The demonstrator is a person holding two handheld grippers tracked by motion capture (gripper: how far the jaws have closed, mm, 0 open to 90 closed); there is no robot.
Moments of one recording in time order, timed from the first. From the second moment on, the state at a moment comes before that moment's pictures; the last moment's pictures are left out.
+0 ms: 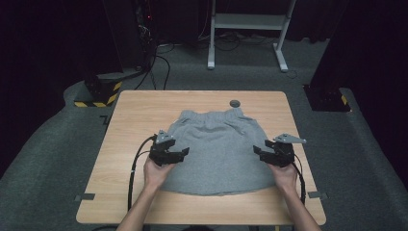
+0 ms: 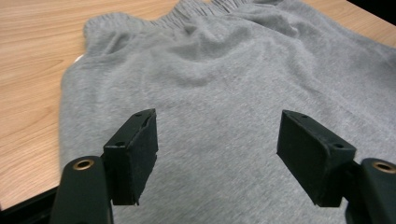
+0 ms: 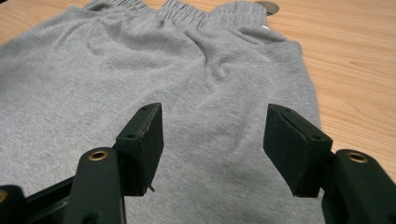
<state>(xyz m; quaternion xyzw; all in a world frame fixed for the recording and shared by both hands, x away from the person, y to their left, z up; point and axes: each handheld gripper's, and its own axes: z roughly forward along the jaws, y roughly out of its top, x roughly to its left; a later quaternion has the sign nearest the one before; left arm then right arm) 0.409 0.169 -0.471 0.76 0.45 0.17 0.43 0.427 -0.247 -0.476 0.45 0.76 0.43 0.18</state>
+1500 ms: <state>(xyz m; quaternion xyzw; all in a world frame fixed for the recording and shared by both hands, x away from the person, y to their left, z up) 0.375 0.226 -0.478 0.72 0.50 0.21 0.43 0.393 -0.299 -0.482 0.49 0.72 0.44 0.21</state>
